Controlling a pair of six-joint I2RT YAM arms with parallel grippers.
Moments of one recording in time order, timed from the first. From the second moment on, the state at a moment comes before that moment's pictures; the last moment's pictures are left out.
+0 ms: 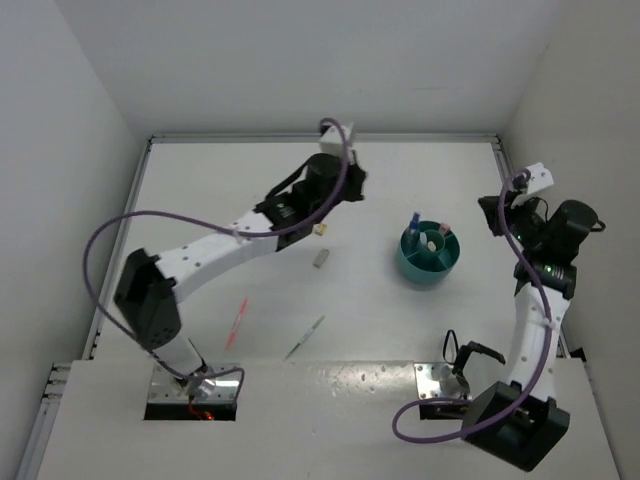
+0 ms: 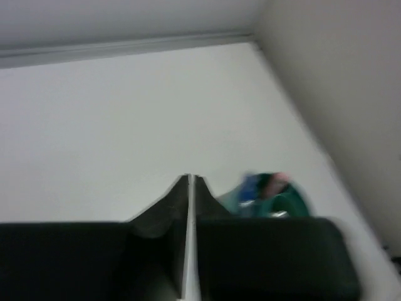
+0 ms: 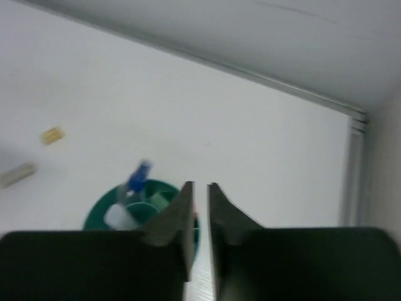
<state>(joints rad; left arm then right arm) -0.86 1.68 1.49 0.04 -0.28 -0.41 -0.50 0.87 0.72 -0.03 -0.78 -0.23</state>
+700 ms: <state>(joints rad) -0.77 1.21 0.79 -0.68 -0.60 -0.80 -0.16 1.37 1.10 -0.61 -1.07 -0.57</state>
